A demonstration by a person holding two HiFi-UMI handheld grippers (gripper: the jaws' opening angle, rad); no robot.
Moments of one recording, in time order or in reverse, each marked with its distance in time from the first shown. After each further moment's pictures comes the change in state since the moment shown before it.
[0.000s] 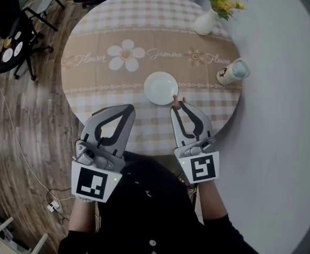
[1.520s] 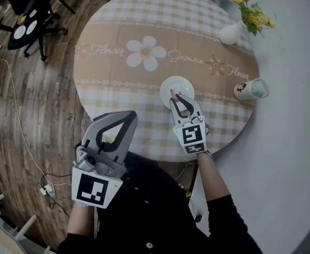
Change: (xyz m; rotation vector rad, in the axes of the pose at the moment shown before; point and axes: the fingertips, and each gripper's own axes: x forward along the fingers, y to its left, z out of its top) left arm -0.016 0.028 -0.036 -0.044 0.096 0.096; right arm 0.111 0.020 -0.154 -0.040 0.307 0.201
